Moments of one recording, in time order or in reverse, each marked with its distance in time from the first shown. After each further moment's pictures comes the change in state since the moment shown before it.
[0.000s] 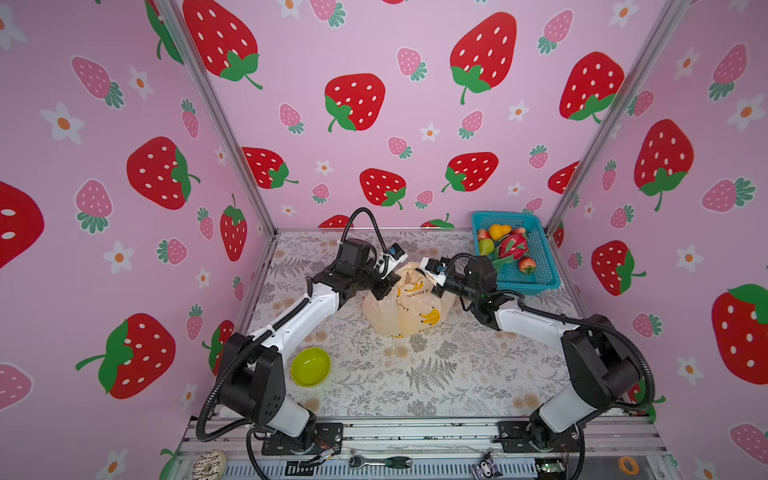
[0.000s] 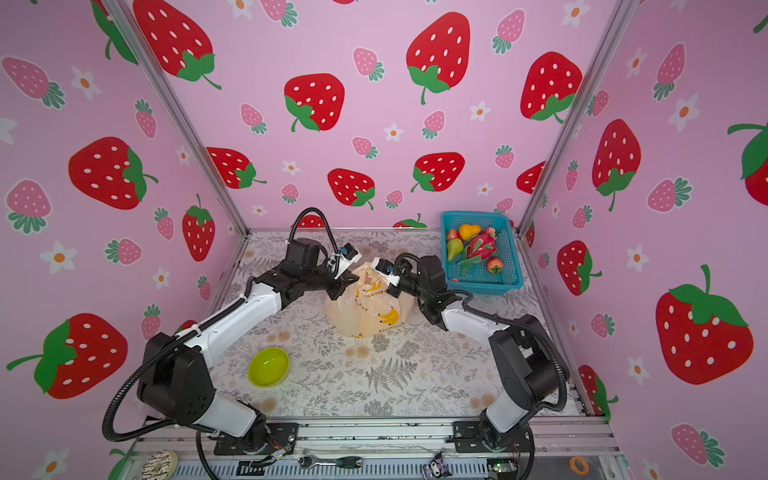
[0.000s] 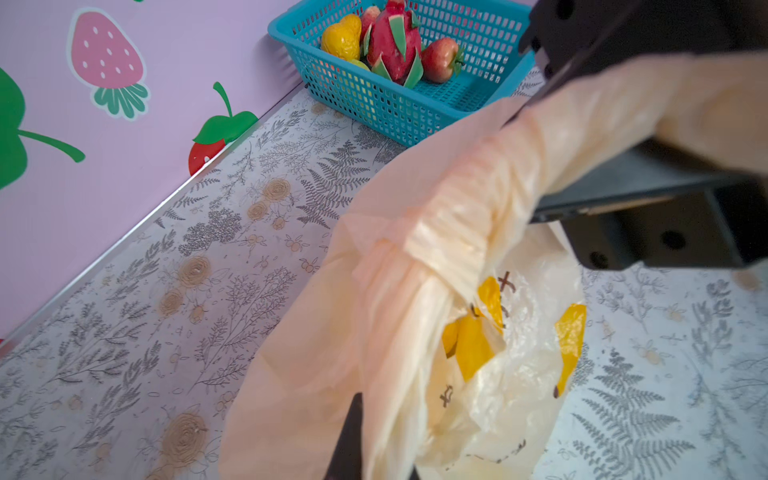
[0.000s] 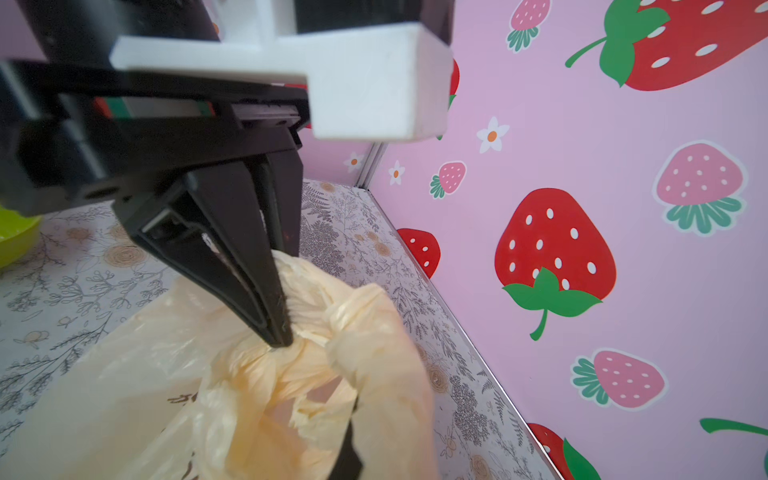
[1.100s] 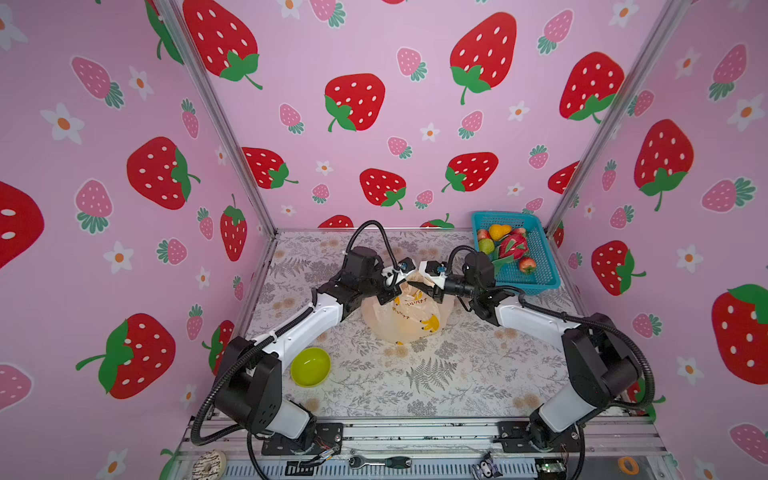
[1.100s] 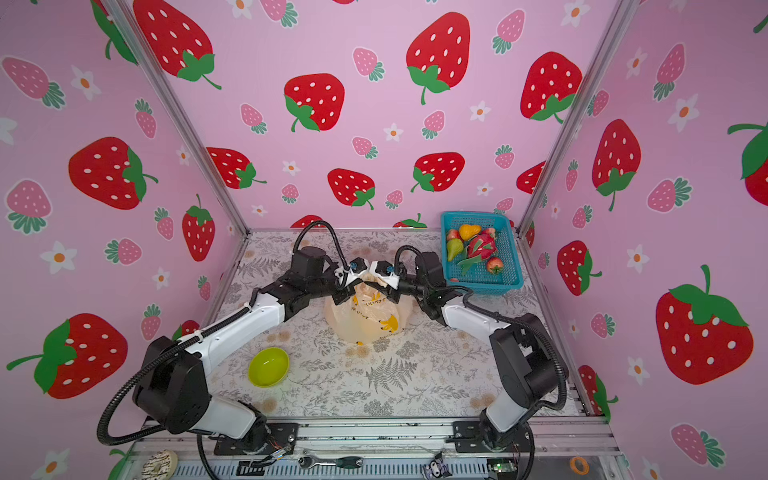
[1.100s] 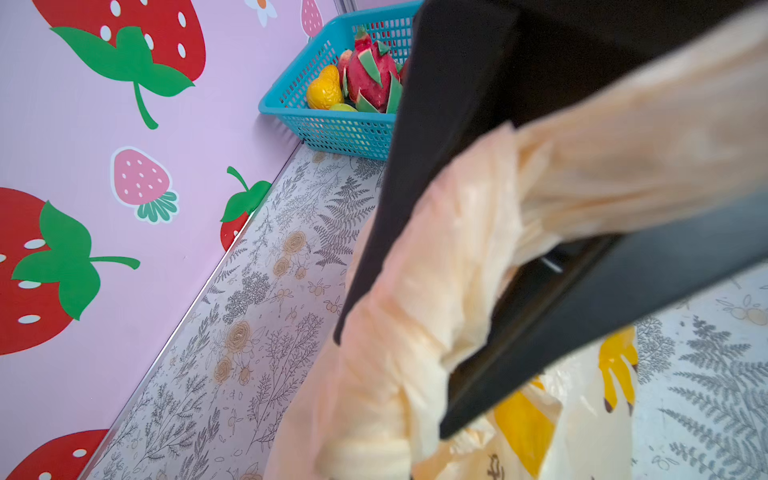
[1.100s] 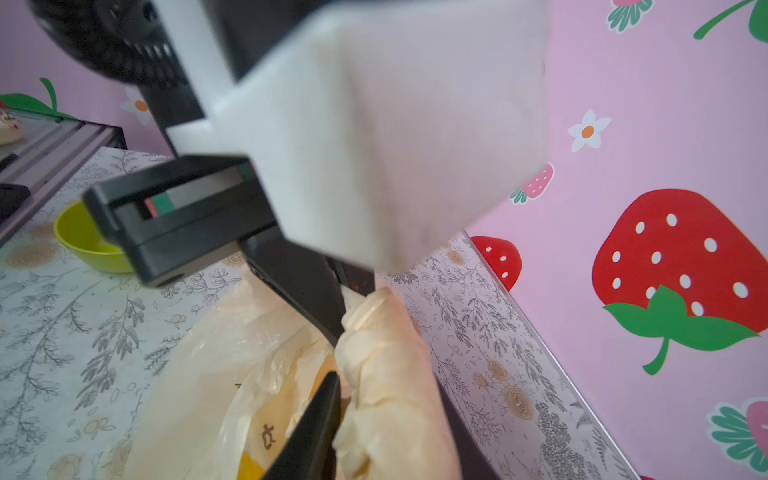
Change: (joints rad) left arm -0.064 -0.034 -0.108 0.179 -0.085 0.294; right arm -0.026 0.018 0.066 -0.180 -0.262 0.036
